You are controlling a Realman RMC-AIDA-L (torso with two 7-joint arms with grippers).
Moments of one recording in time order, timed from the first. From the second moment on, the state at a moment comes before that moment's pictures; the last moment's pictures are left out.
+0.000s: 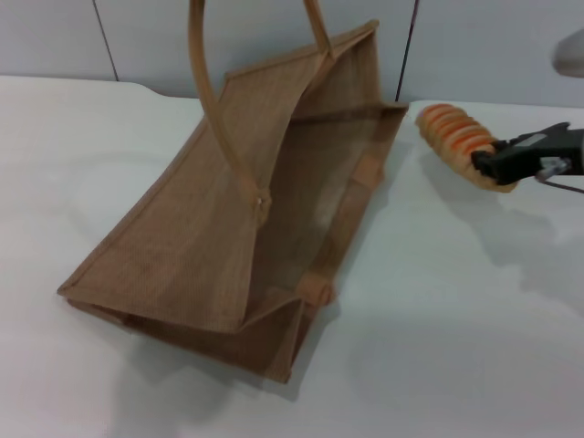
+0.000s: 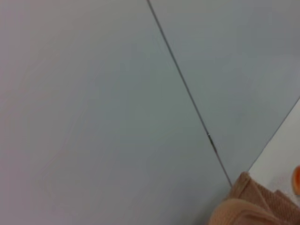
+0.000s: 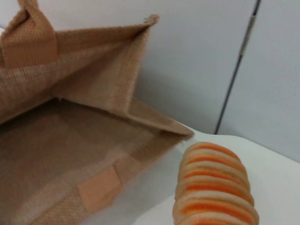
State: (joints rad) left arm -0.75 -2.04 1.24 1.82 -0.45 -1.44 0.60; right arm 0.48 2.02 -1.47 -1.30 0.66 0.97 -0.54
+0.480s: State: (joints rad) left arm -0.76 -2.03 1.23 1.81 -0.43 -1.42 0.60; right arm 0.40 2.02 -1.55 -1.55 0.66 1.08 -0.46
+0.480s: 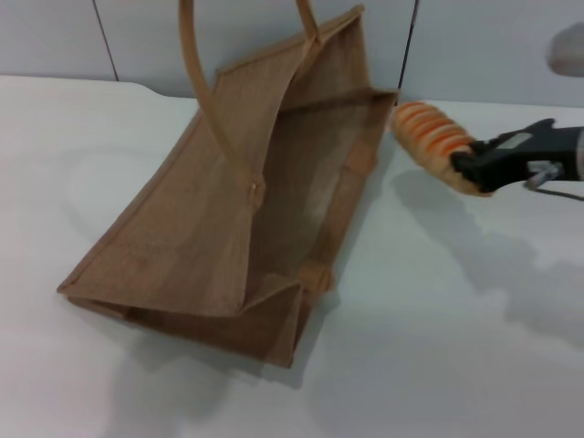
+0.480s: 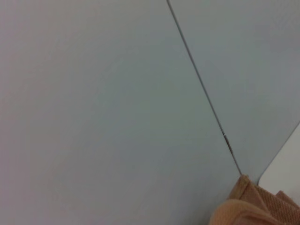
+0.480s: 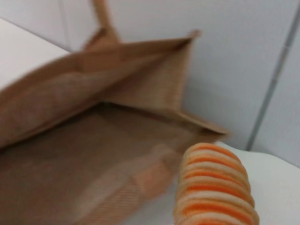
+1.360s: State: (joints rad) left arm -0.84 -2.04 1.34 1.82 -0.50 -1.39 0.53; right arm 0.54 2.02 -1.74 -1.36 0.71 0.90 -0.43
